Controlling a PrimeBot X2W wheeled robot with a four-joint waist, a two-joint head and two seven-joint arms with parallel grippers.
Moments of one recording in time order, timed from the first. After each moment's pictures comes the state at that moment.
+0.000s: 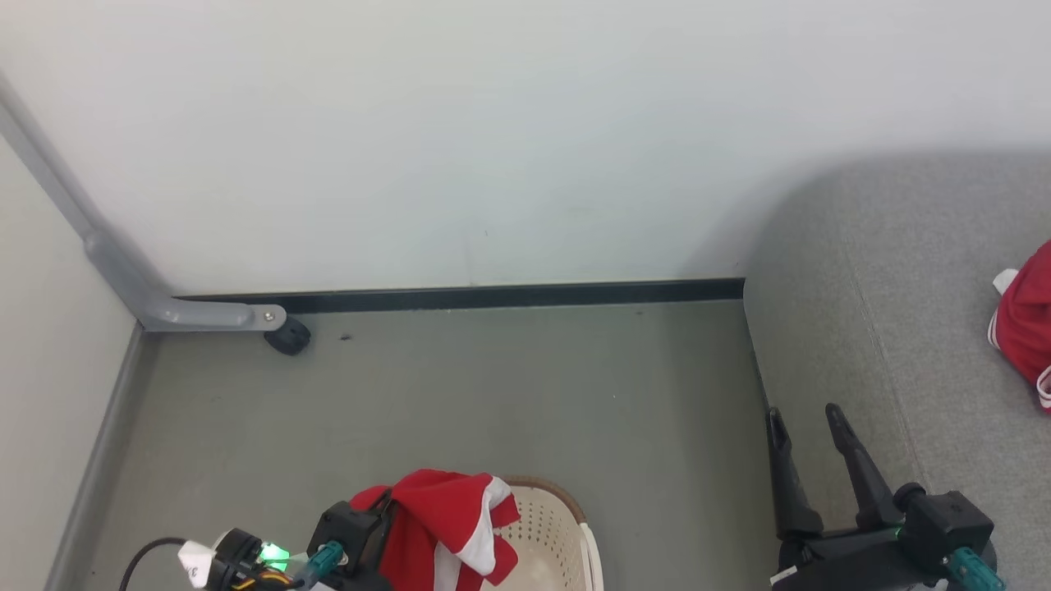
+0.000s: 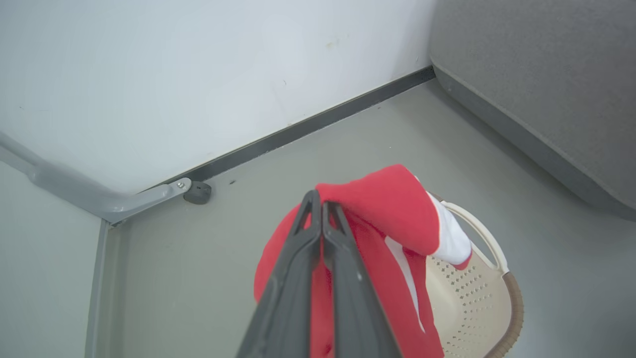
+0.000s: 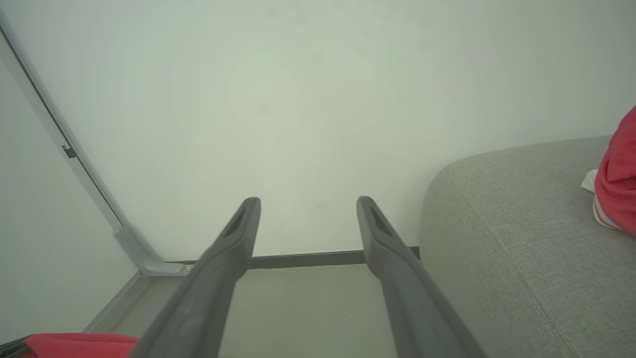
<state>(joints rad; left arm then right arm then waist) -0.42 0.09 -0.37 0.89 -0.07 -0.11 -0.25 -0.16 -0.05 0.13 0.20 0.25 0.06 -0.26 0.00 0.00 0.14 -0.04</state>
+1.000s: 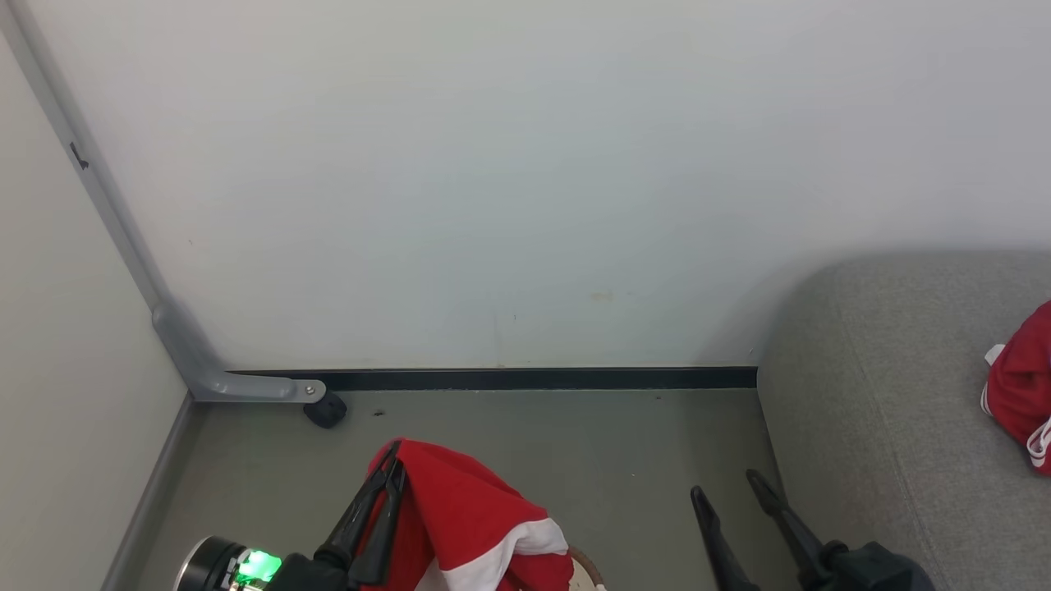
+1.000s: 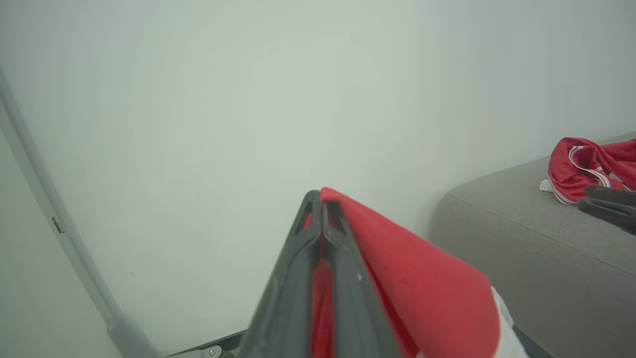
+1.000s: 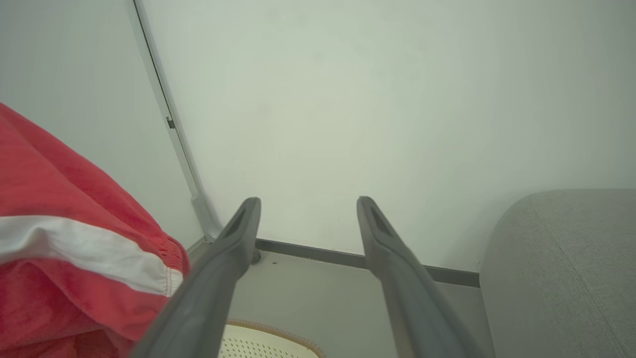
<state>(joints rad) -0.05 0.13 -0.29 0.06 -0.10 -0.04 -0.25 -0.07 -0.08 0.28 0.22 0.21 0.11 -0.26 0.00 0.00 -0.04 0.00</state>
